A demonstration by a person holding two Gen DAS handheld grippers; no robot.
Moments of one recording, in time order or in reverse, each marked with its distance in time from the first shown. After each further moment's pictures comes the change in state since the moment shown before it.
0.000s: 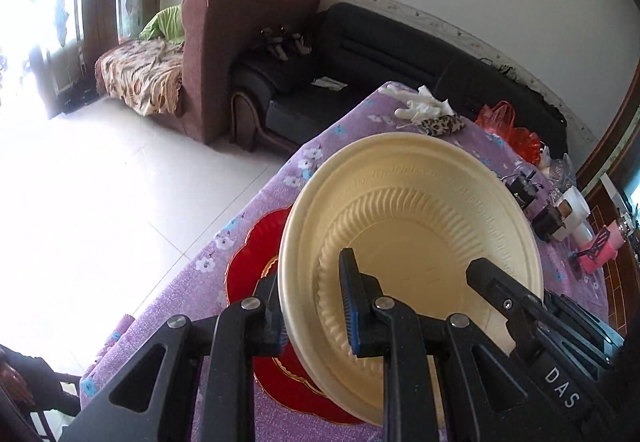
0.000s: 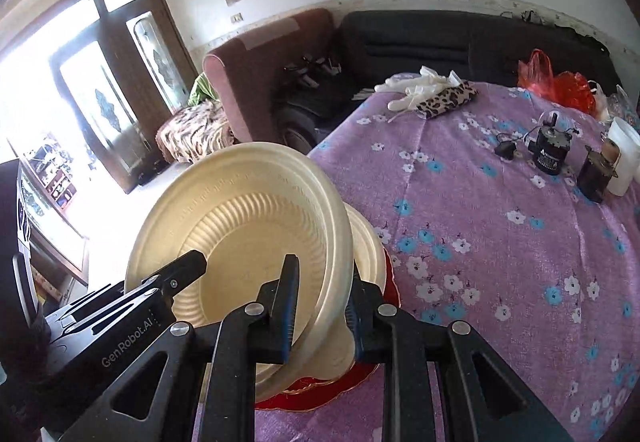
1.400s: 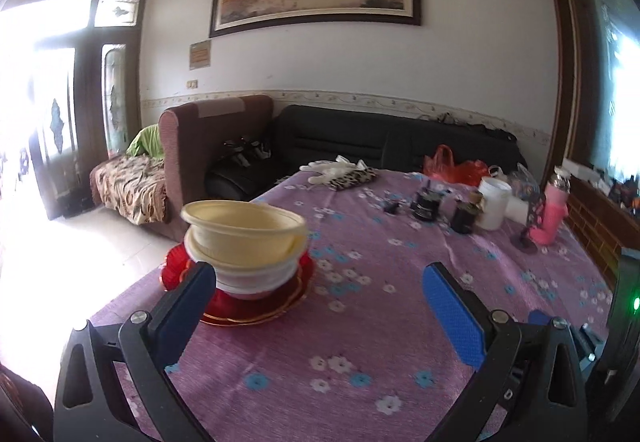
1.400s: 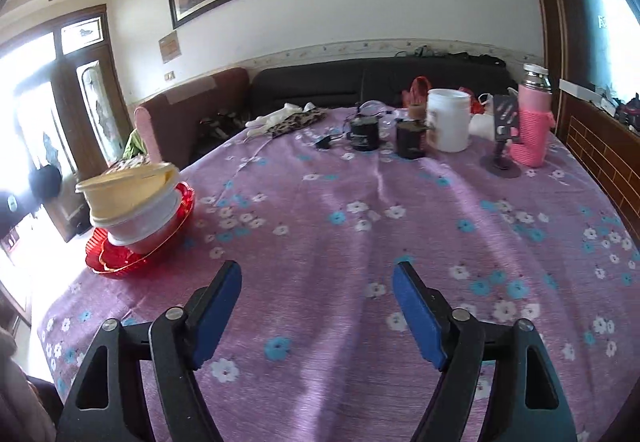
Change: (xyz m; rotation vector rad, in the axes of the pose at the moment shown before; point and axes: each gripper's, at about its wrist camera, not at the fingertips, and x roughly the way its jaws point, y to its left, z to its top) left arm -0.133 -0.151 -0.151 0.233 -0.424 -0.009; right arm -0.150 -0.155 -0.155 0.074 -0.264 -0.265
